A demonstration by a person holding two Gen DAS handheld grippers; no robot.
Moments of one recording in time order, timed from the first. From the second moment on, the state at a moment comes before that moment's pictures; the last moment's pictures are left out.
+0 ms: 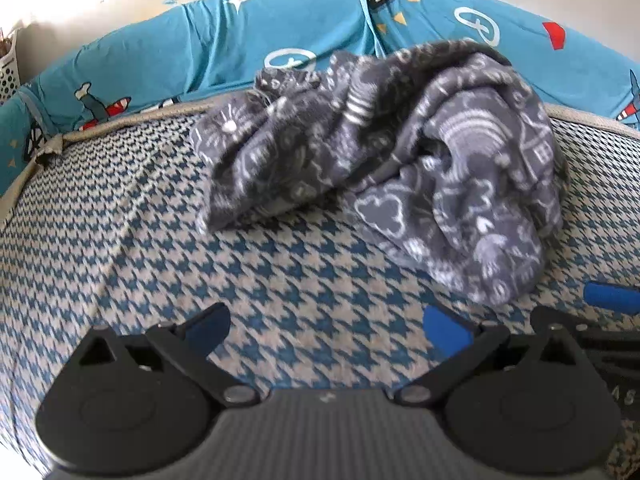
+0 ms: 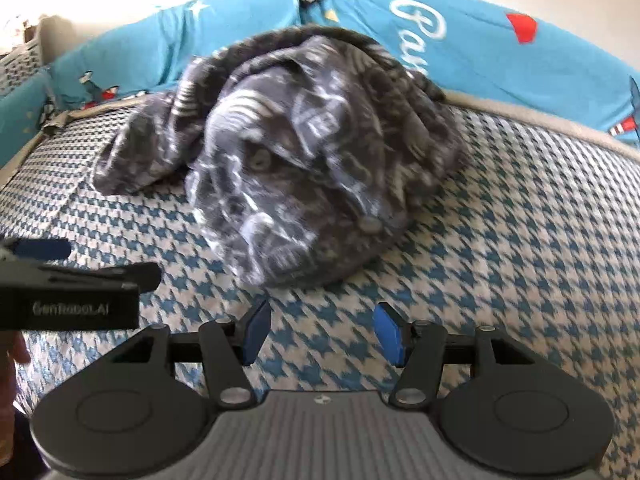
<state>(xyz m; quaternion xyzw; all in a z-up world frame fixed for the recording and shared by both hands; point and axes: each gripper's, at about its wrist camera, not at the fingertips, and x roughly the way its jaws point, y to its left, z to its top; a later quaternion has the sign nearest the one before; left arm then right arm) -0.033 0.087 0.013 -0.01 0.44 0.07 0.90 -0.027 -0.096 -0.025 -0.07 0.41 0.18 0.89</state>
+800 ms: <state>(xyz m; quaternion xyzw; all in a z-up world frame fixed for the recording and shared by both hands) 0.042 0.182 0.003 -0.03 0.47 0.16 0.87 0.016 -0.076 -0.023 0.00 0.30 0.10 0.95</state>
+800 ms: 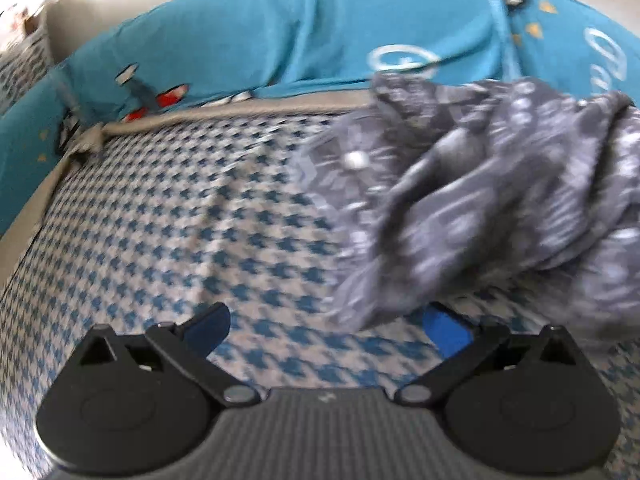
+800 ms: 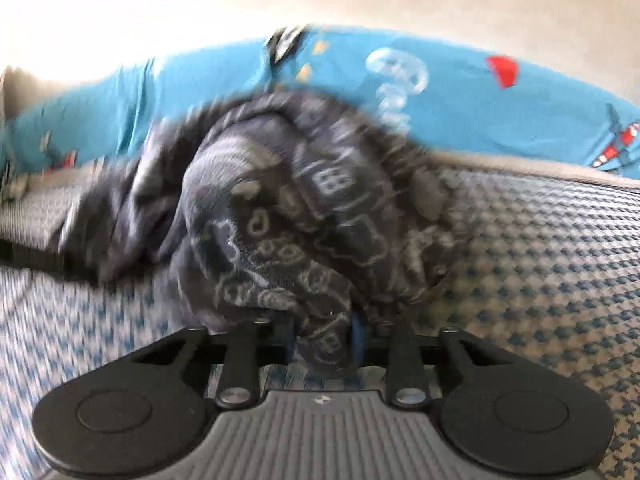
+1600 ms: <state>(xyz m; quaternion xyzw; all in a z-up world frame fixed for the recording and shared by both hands) 0.037 0.158 0.022 -0.07 0.40 0.11 0.91 0.003 -0.195 0.008 0.17 0.29 0.06 0.94</state>
